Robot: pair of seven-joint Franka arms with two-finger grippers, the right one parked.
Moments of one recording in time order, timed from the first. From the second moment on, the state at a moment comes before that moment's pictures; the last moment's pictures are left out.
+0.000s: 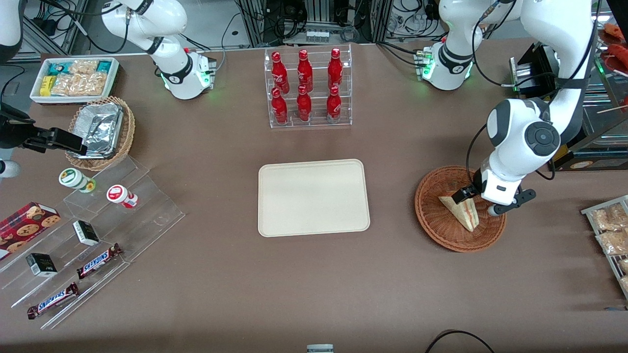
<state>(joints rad) -0.01 0.19 -0.11 -2.20 0.01 2.40 -0.54</state>
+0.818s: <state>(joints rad) -0.01 0.25 -0.11 -2.22 0.01 2.49 -0.54</state>
